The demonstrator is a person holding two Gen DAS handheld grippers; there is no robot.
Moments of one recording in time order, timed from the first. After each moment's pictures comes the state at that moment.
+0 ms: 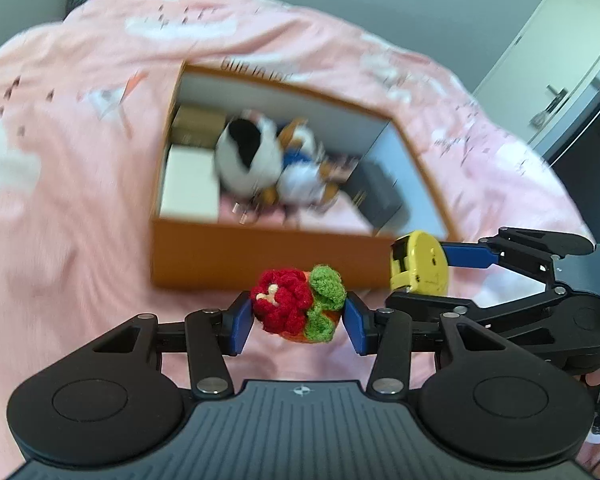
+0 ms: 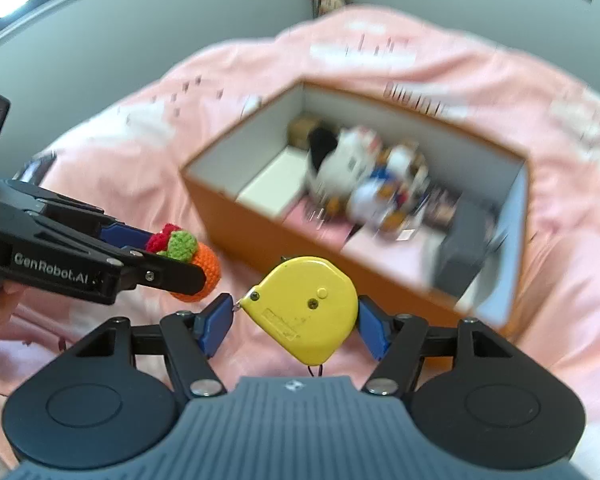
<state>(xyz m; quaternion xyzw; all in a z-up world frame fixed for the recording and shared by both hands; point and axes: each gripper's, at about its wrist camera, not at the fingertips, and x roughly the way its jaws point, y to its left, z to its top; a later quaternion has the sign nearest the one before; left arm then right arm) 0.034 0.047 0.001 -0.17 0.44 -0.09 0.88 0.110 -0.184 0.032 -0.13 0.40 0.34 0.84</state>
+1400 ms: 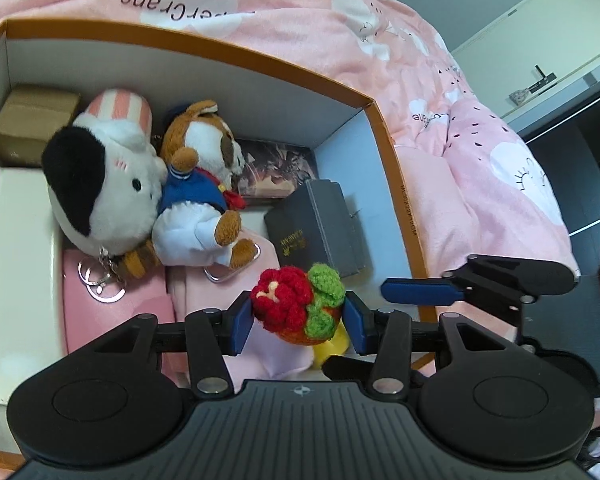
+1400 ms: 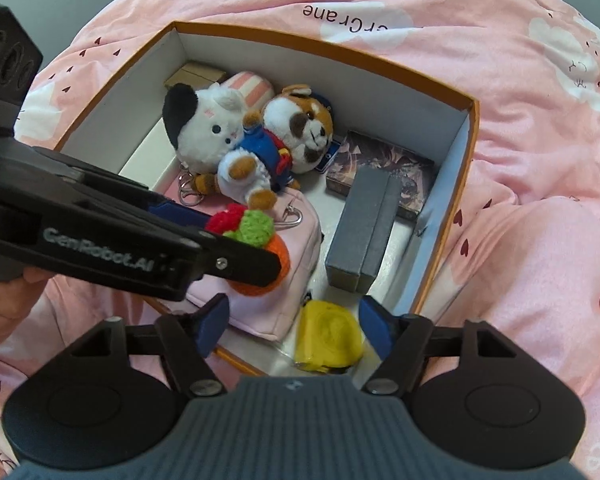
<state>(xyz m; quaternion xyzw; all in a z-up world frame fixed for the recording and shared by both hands) 0.191 -0.001 -0.053 -0.22 0.53 -0.16 0.80 0.235 -0.207 -0.004 -0.15 0.53 0.30 0.78</state>
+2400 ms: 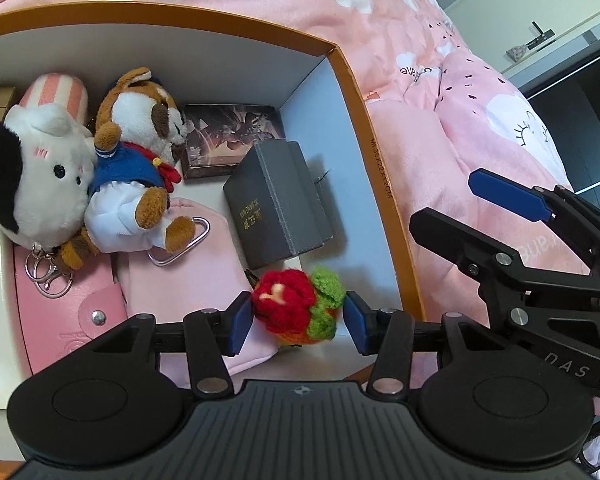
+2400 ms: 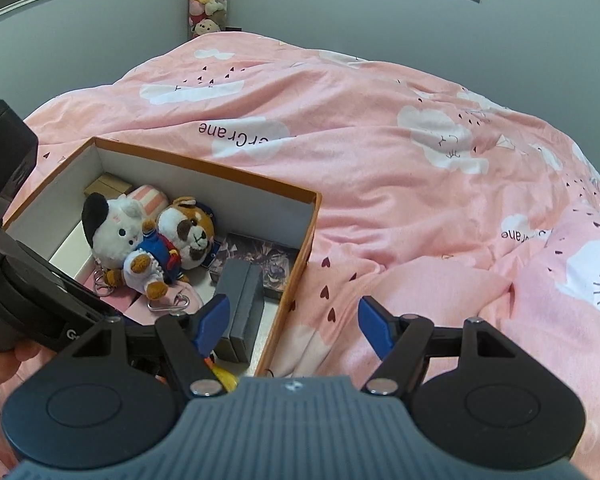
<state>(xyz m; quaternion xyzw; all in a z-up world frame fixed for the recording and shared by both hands) 0.203 -0.040 -0.060 -0.19 0.57 -0.19 0.78 0.213 -0.263 0.036 -0.14 0.38 0.18 0.90</state>
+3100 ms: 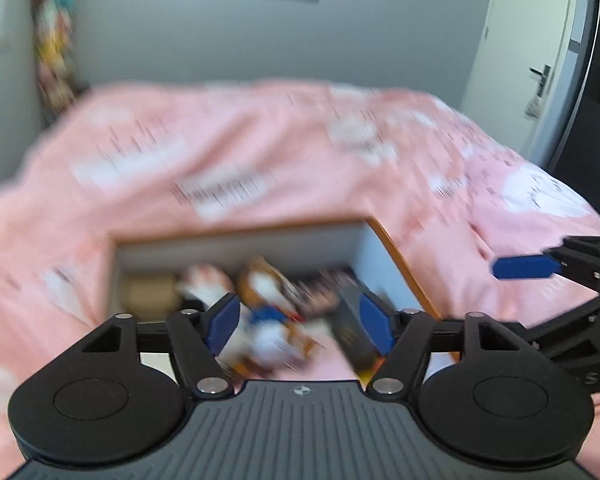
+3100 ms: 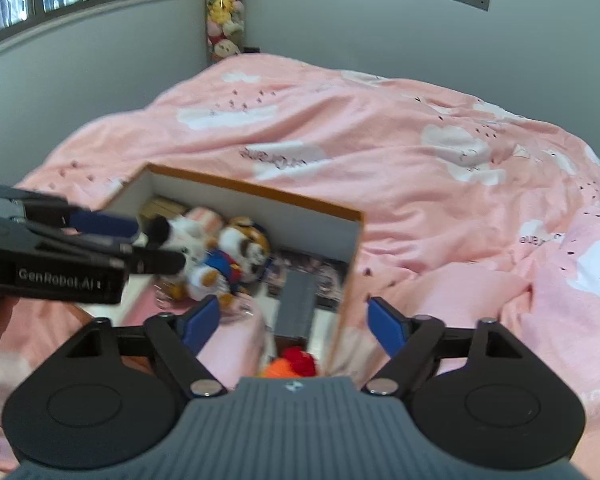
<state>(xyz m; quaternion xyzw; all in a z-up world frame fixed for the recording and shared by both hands) 0.120 -0.018 0.046 -0.02 0.34 -0.06 0.94 0.168 -0.244 0.070 -0.10 0.36 0.22 0.90</state>
